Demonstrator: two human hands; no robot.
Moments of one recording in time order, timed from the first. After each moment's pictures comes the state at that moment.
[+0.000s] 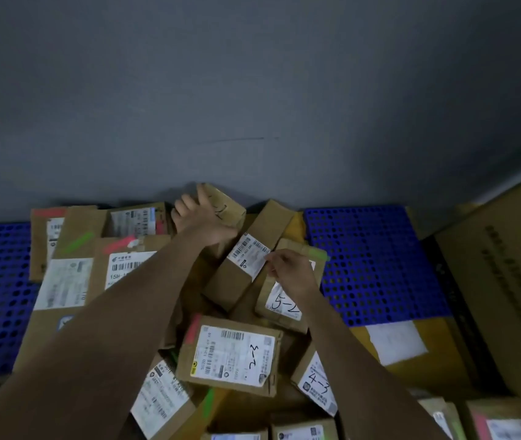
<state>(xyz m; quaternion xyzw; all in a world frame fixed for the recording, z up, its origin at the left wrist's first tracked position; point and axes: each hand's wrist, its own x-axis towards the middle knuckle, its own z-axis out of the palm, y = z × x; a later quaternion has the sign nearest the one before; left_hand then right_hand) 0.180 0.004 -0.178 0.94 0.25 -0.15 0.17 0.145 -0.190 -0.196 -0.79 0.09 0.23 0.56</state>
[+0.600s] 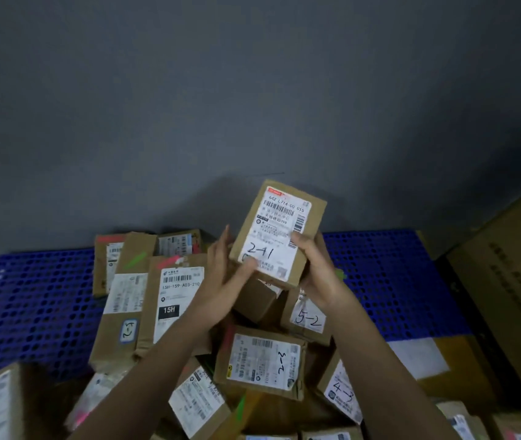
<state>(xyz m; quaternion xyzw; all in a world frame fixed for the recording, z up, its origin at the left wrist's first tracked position) 0.039 -0.015 -0.097 0.79 0.13 0.01 0.60 0.127 -0.175 -0.109 -0.59 0.00 0.26 0.76</state>
